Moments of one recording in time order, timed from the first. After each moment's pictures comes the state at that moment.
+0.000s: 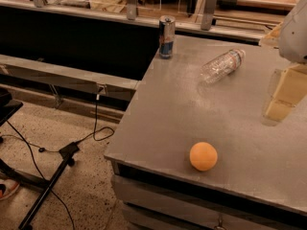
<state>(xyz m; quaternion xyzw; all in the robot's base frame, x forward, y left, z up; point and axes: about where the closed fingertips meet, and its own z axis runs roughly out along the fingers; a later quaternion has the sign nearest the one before) 0.438 -0.217 0.976 -0.60 0.78 -0.03 0.16</state>
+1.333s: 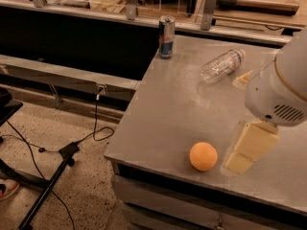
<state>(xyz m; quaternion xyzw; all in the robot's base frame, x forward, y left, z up) 0.376 -0.151 0.929 -0.57 0.80 0.02 0.18</state>
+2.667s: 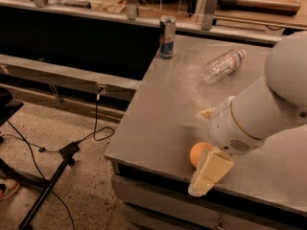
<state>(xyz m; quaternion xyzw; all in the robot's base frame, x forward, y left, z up) 0.379 -0.100 0.834 -0.60 0.76 0.12 0.19</state>
